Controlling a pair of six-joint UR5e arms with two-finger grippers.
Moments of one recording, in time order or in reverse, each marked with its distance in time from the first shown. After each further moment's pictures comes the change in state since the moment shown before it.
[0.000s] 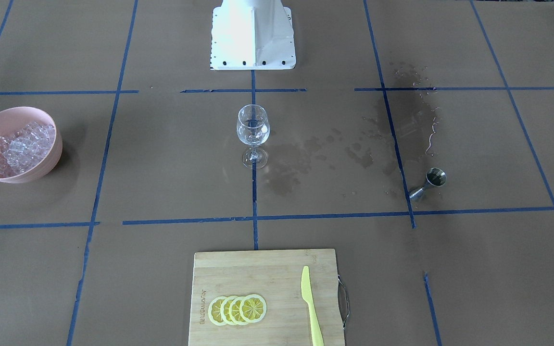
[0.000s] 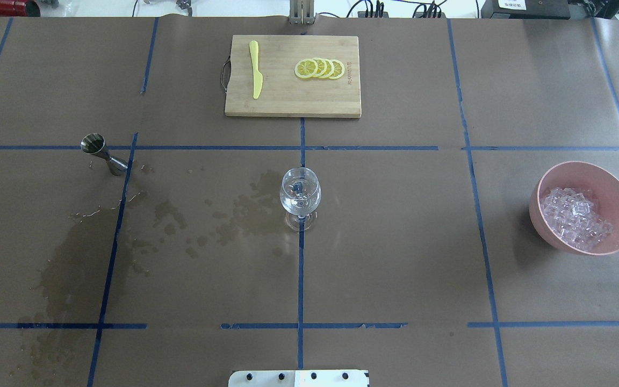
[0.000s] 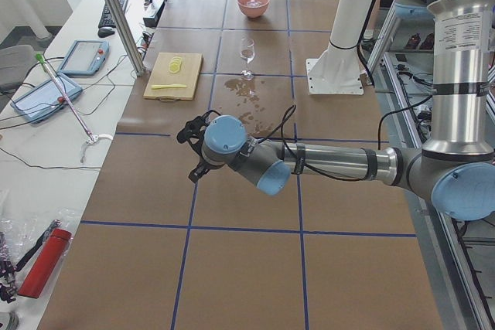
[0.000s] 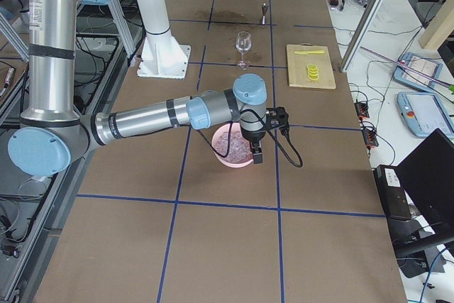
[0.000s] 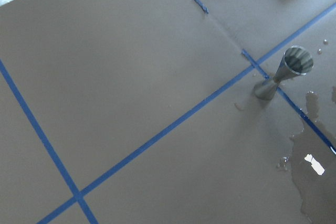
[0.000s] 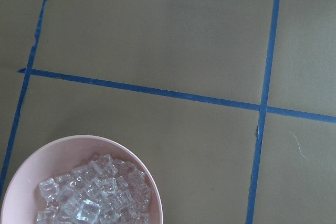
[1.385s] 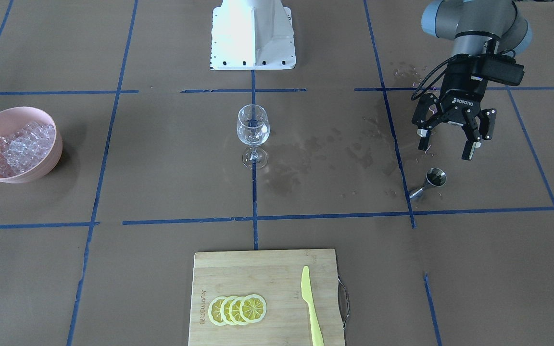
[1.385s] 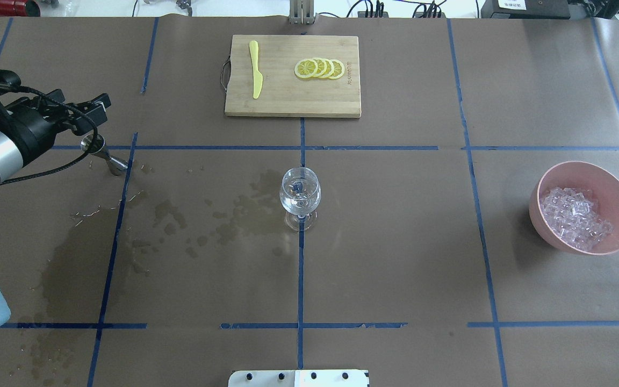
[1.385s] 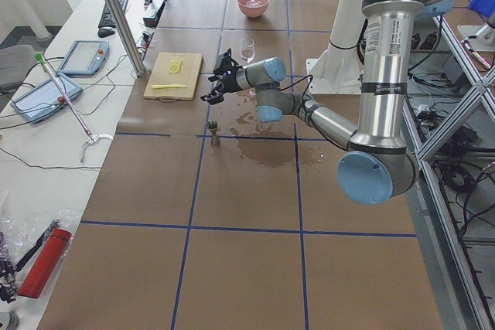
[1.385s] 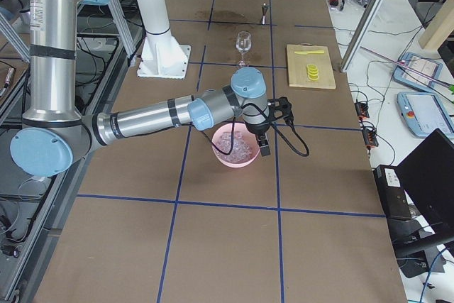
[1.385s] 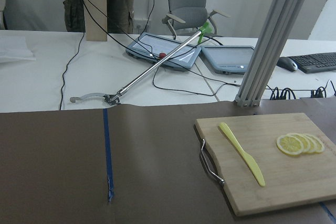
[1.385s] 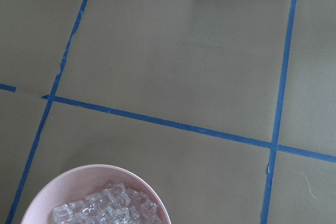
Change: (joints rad) left arm 0.887 -0.092 -0.199 -0.354 1.442 -1.086; right arm 0.001 0.003 -0.002 0.134 -0.002 0.037
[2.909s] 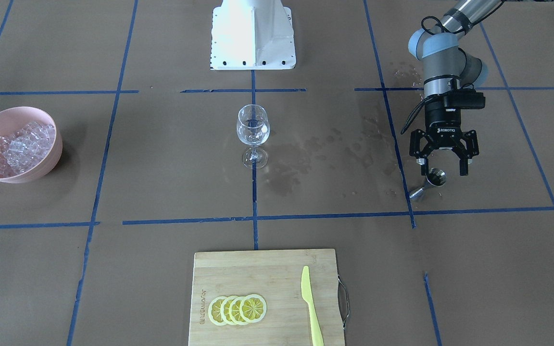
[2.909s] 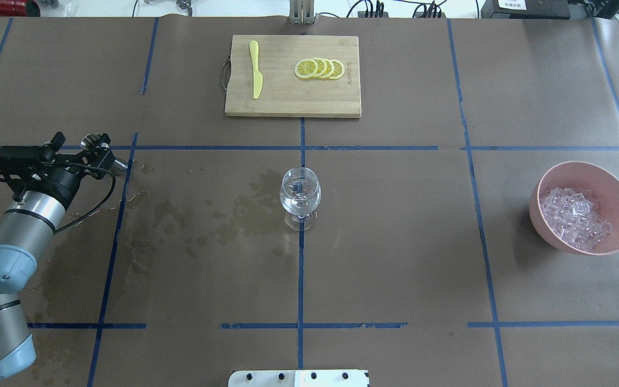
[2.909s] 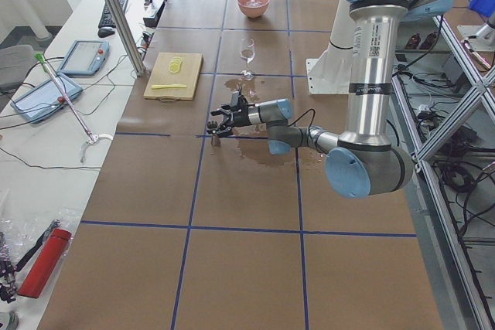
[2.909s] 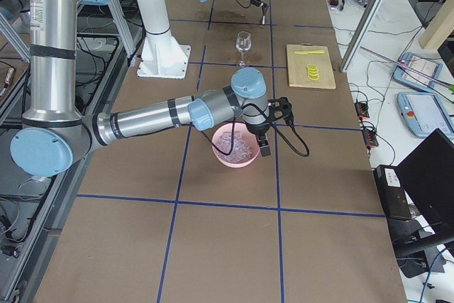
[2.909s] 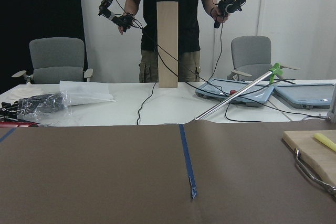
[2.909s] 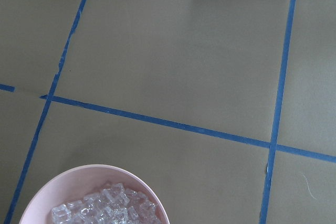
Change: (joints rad) left arm 0.199 -0.016 0.324 -0.213 0.402 -0.043; right arm 0.000 0.000 -0.003 0.000 -0.002 -0.001
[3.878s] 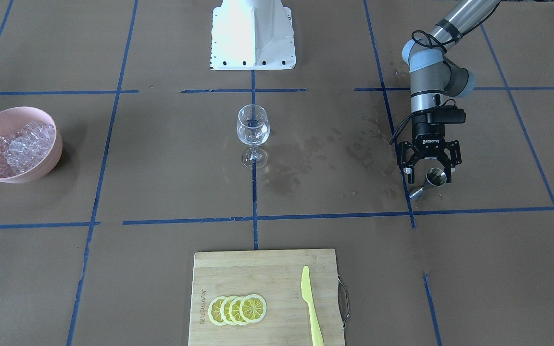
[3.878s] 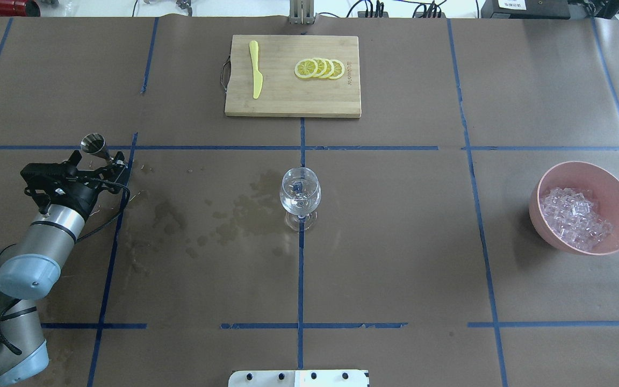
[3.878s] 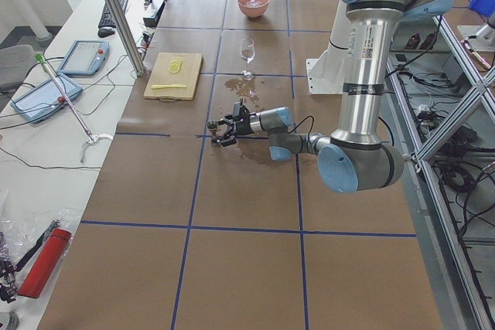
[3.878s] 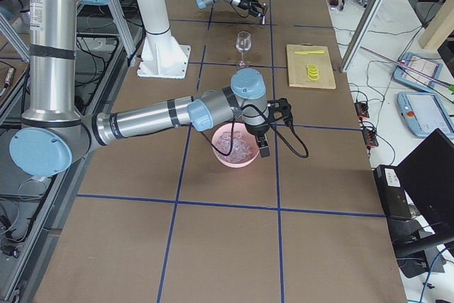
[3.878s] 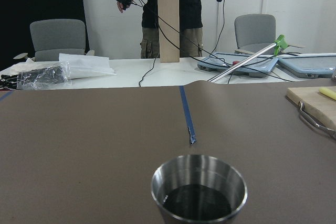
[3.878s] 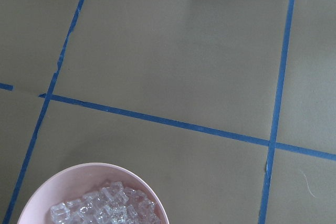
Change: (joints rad) left arm 0.042 -0.063 0.142 0.000 0.008 -0.054; right arm 0.000 -0.004 0.000 0.000 0.000 0.000
